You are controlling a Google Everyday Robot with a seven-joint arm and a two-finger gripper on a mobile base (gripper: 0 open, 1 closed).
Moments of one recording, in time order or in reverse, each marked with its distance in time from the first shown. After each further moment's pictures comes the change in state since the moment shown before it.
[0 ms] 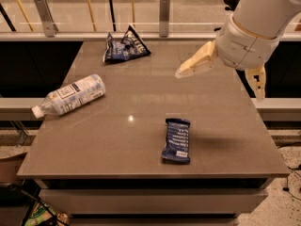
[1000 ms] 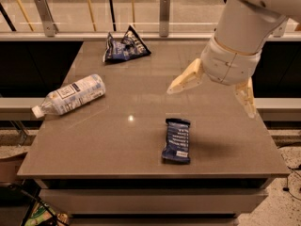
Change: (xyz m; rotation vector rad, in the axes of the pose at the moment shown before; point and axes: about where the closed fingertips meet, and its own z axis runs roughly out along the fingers) arm -0.024 -0.007 0.029 -0.071 -0.067 0.048
